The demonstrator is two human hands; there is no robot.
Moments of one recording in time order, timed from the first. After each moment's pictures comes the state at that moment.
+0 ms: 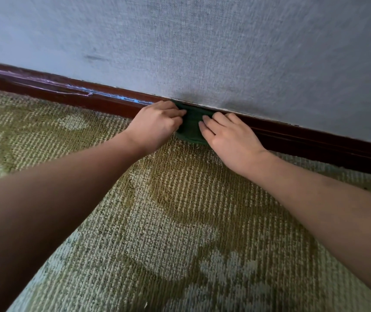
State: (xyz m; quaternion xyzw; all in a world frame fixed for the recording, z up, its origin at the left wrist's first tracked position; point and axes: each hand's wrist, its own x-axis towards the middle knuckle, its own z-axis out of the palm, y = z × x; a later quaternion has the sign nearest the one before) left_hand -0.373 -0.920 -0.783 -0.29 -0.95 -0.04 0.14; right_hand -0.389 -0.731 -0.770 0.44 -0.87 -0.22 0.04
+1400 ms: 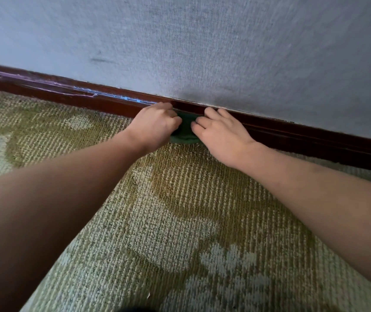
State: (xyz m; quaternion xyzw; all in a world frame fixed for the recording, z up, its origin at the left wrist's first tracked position) left_hand -0.363 -0.913 -0.769 -0.23 -0.97 0.00 0.08; right_hand -0.389 -0.743 -0.763 0.45 -0.88 -0.11 0.01
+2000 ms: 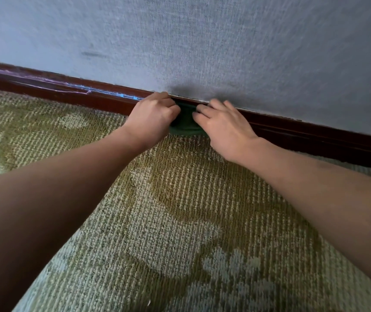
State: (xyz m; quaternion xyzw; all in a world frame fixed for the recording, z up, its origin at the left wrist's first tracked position) left_hand -0.379 -0.920 -0.778 -0.23 -0.96 -0.04 0.15; right_hand -0.402 -0.748 -0.769 0.40 -0.91 -0.04 -0.01
